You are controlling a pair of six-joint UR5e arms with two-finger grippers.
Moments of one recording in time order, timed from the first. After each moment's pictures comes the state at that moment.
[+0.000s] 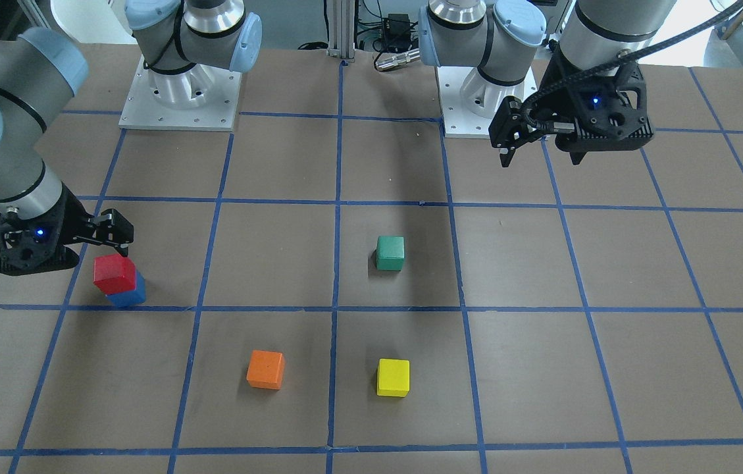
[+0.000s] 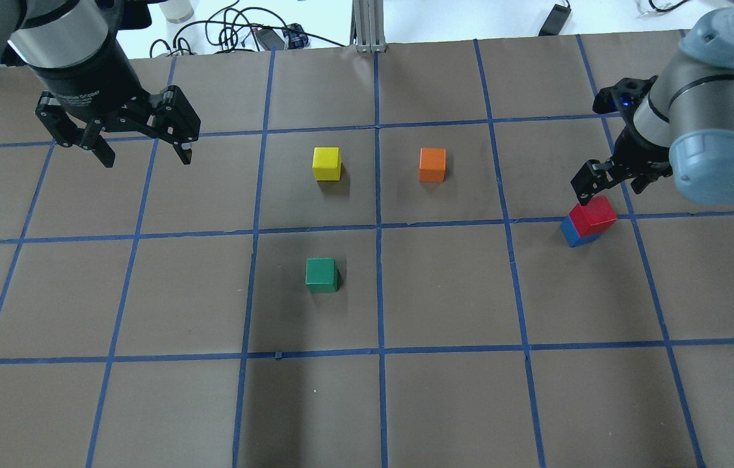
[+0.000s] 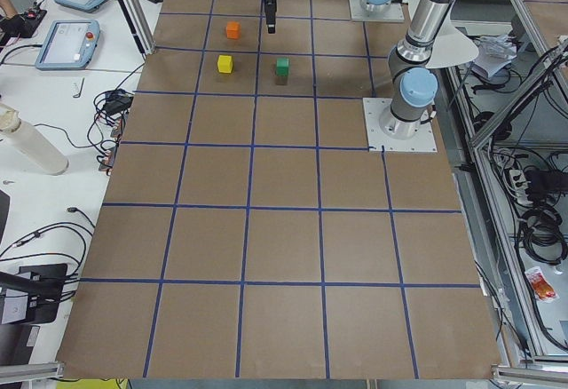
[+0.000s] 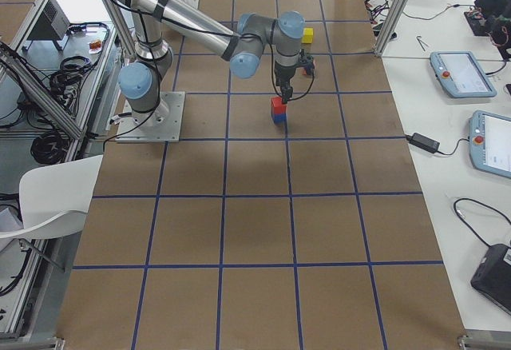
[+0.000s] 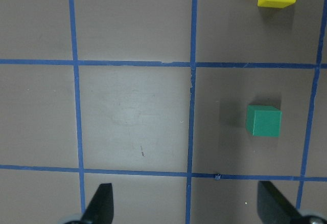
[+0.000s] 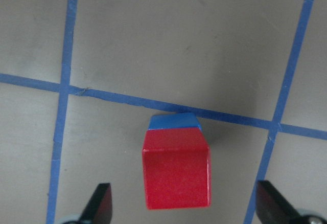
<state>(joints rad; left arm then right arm) -1.56 -1.58 -1.50 -1.67 1.63 -0.02 1.32 -1.44 1.85 -1.95 -1.58 -0.42</state>
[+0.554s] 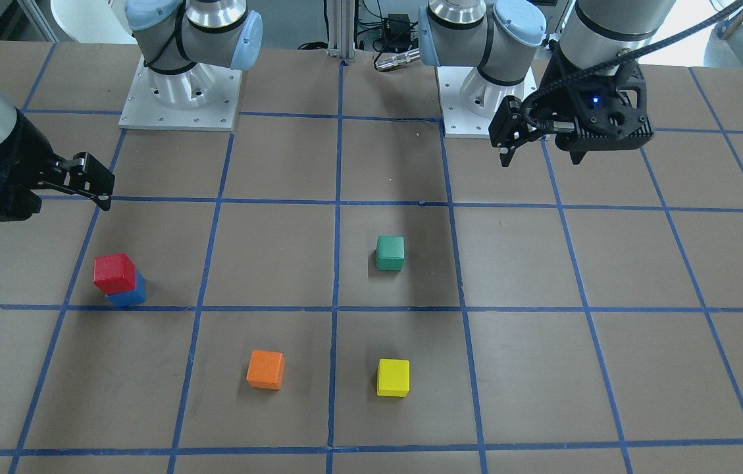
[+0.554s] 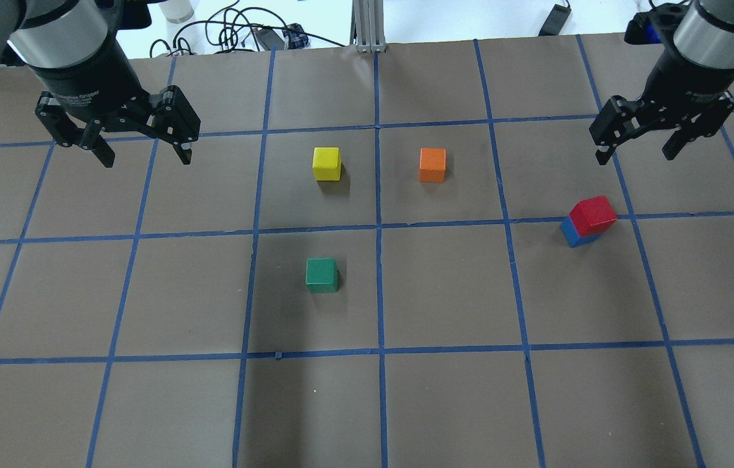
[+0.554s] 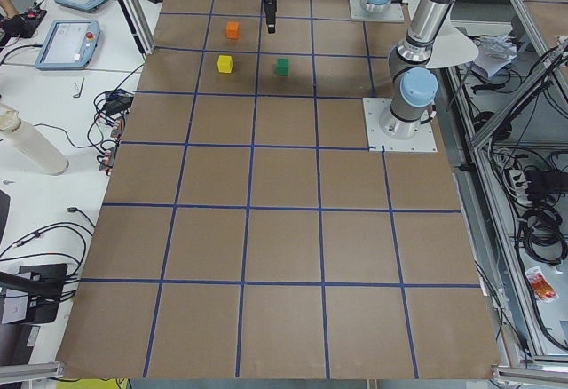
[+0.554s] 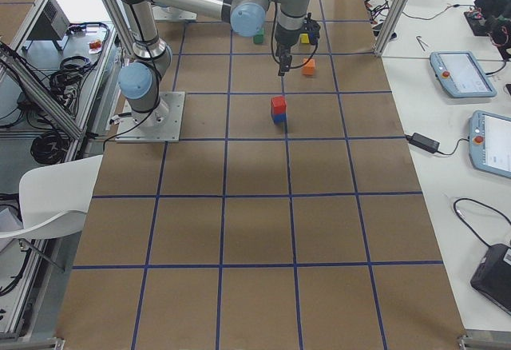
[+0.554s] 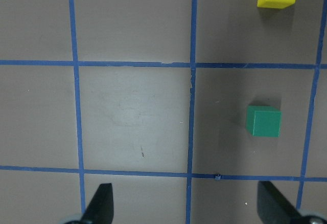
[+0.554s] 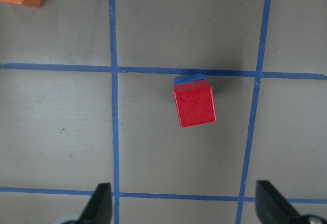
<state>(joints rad) -1.56 -1.58 -1.50 -1.67 1.63 -0.02 1.39 -1.49 1.59 -1.57 -1.58 -0.22</state>
